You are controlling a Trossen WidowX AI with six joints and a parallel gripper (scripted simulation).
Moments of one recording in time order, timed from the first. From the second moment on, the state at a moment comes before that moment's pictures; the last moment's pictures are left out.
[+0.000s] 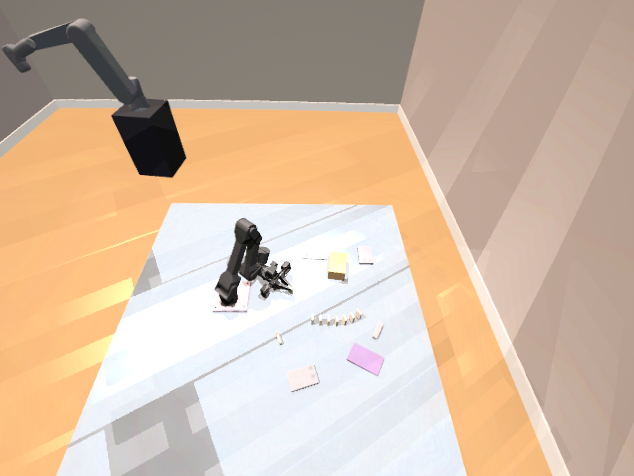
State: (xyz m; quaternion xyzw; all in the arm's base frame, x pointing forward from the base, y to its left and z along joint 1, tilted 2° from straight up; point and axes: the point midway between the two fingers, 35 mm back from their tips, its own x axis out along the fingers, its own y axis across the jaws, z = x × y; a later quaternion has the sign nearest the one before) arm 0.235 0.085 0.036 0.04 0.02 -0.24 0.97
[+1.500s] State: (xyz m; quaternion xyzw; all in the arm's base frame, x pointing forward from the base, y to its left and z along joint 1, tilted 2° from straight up) arm 0.237 0.084 0.074 0.03 0.02 -0.24 0.97
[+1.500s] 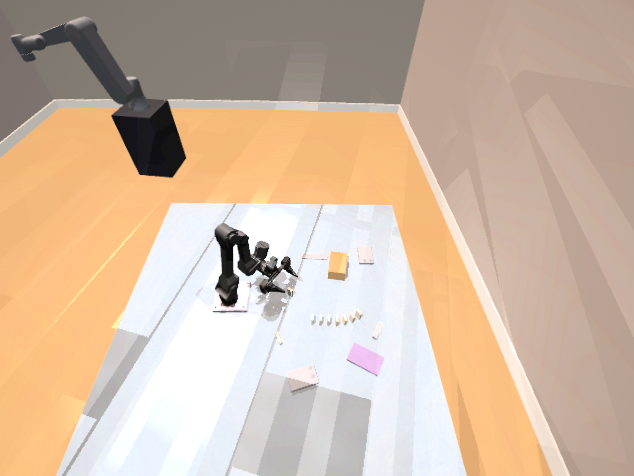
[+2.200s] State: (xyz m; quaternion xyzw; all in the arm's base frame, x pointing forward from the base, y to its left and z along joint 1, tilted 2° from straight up) arm 0.323 0.112 0.040 -0.35 0.36 -0.03 0.86
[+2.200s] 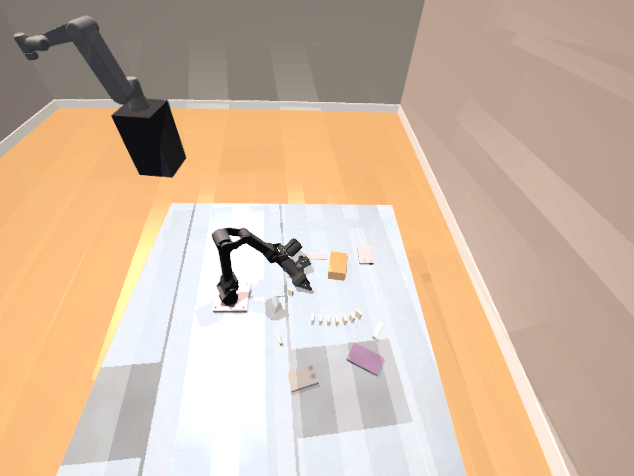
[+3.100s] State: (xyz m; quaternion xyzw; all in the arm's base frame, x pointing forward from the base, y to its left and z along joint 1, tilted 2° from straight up) arm 0.264 0.070 0.116 -0.36 0.61 0.36 0.61
